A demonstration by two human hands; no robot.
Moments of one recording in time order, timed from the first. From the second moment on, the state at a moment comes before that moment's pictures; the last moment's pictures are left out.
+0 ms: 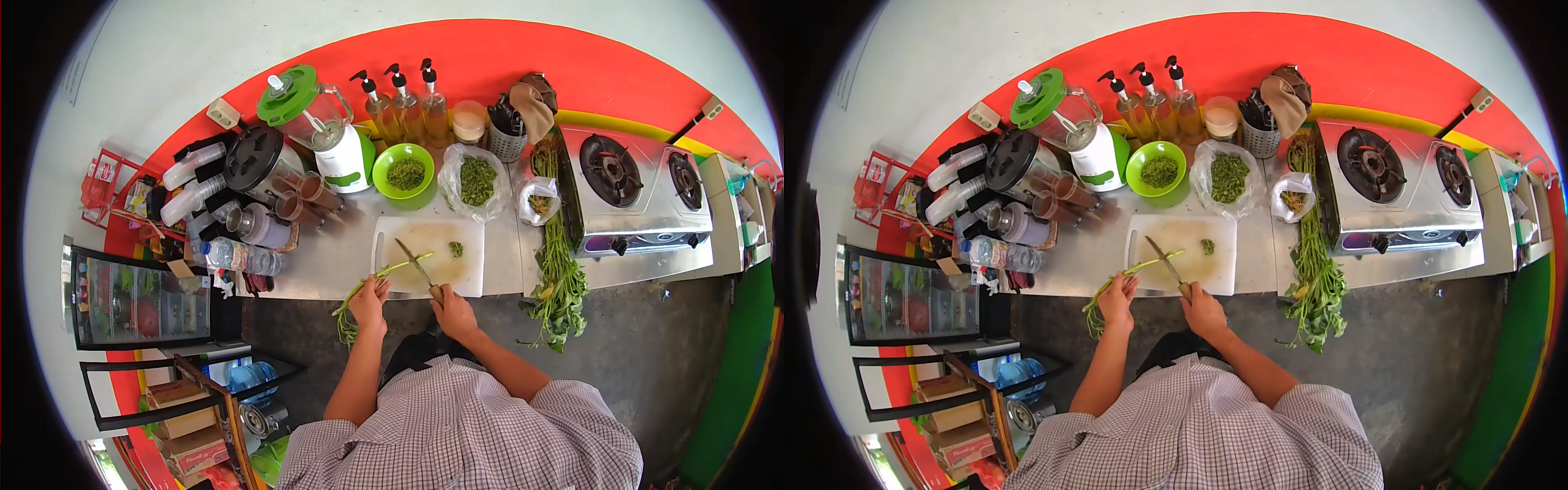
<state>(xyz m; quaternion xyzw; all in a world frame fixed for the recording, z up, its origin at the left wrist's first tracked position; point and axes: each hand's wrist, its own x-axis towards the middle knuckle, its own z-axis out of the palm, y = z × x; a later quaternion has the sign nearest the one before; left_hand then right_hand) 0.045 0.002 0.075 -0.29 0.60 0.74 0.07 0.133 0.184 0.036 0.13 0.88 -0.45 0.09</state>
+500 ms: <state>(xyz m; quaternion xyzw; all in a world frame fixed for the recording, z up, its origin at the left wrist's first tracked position) 0.035 -0.004 0.081 -0.32 0.60 0.73 0.04 0.135 0.178 0.046 0.08 0.91 -0.40 0.08</state>
